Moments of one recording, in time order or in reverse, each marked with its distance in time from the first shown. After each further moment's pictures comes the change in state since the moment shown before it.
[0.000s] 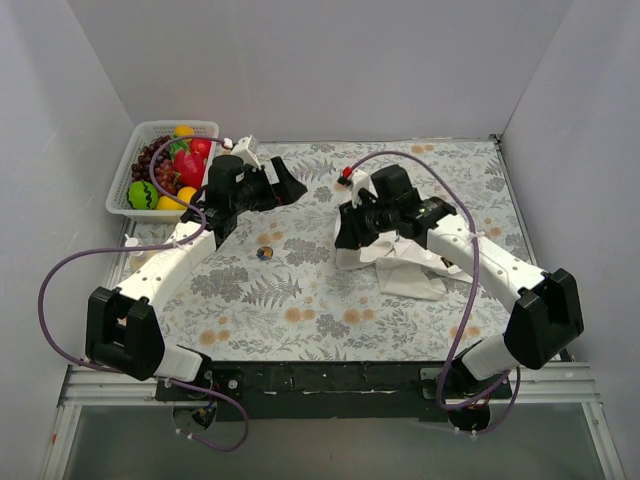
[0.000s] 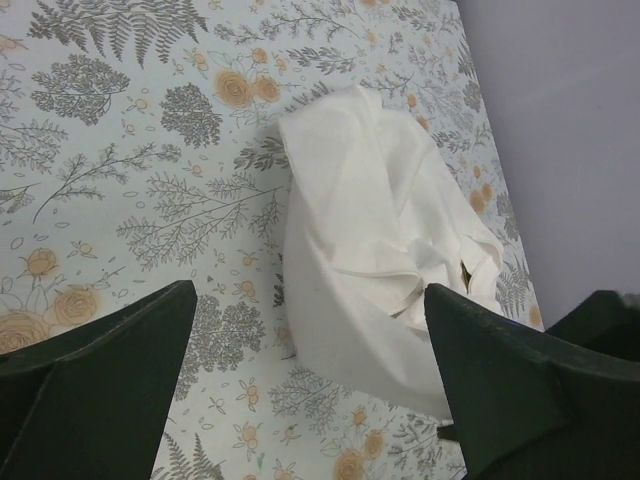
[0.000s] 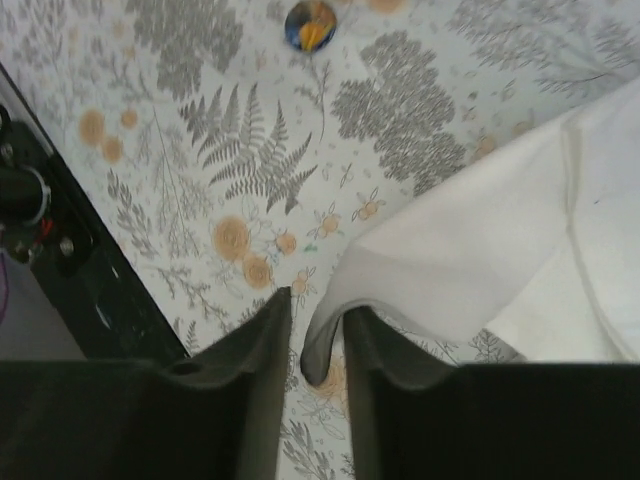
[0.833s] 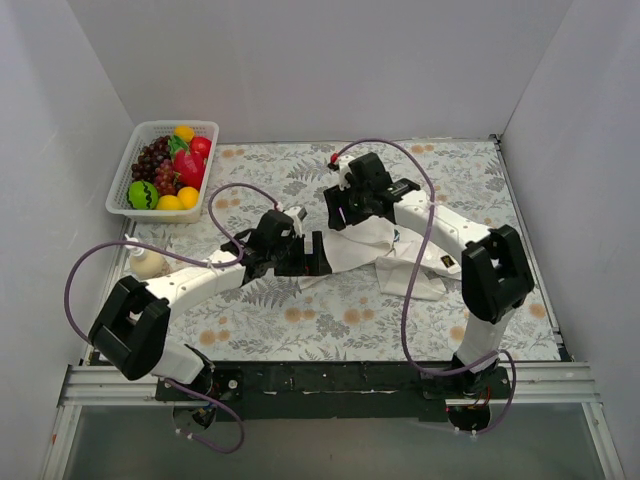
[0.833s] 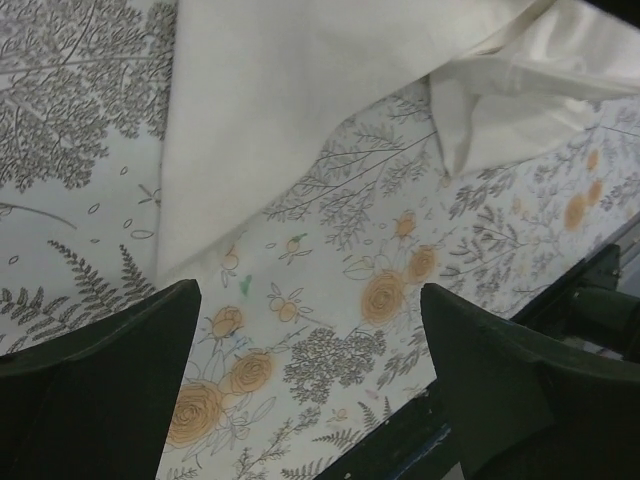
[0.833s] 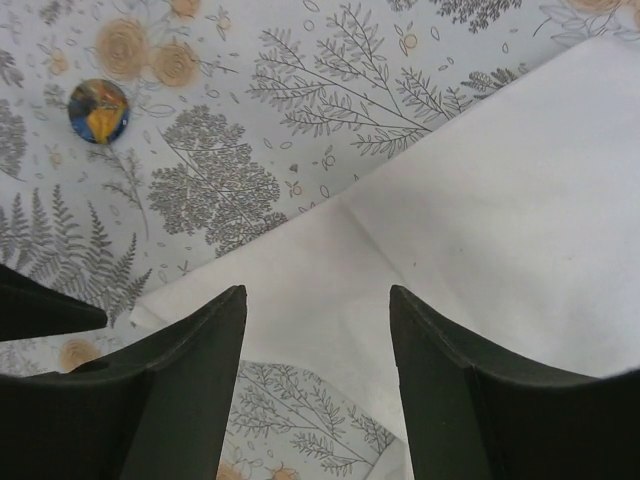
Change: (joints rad) left arm -0.280 0.013 -0.251 -0.105 -0.039 -0.022; right arm -0.005 0.310 0.161 0.058 0.242 -0.016
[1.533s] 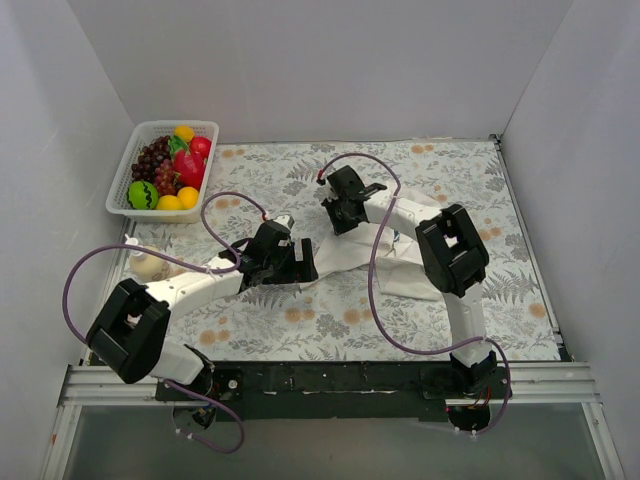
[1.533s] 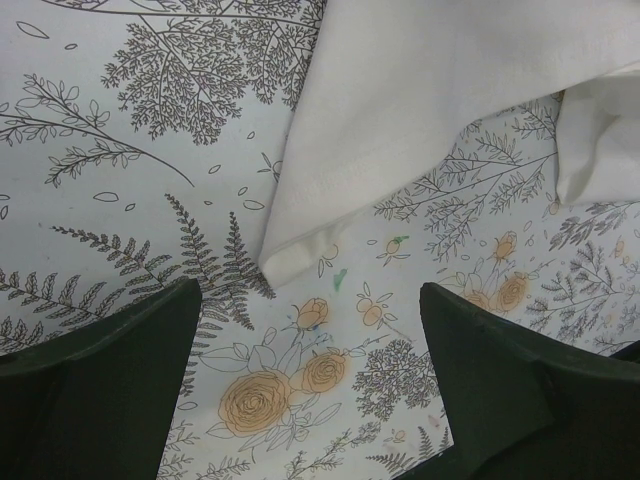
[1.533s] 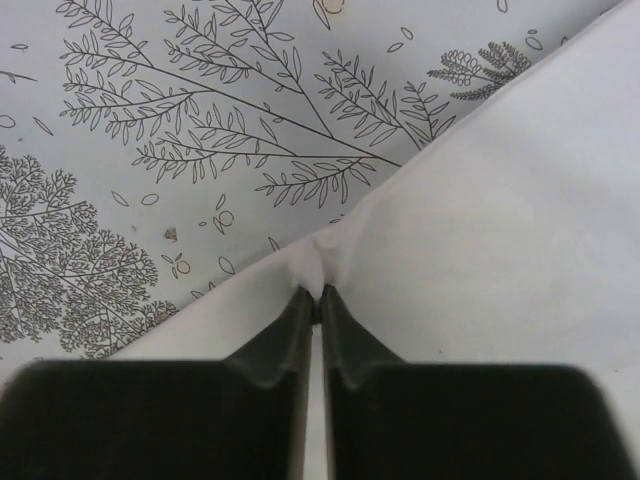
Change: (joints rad) left arm -0.011 -0.016 -0.100 -0.025 -0.178 -0.033; right arm 0.023 0.347 0.154 -0.013 0.163 0.010
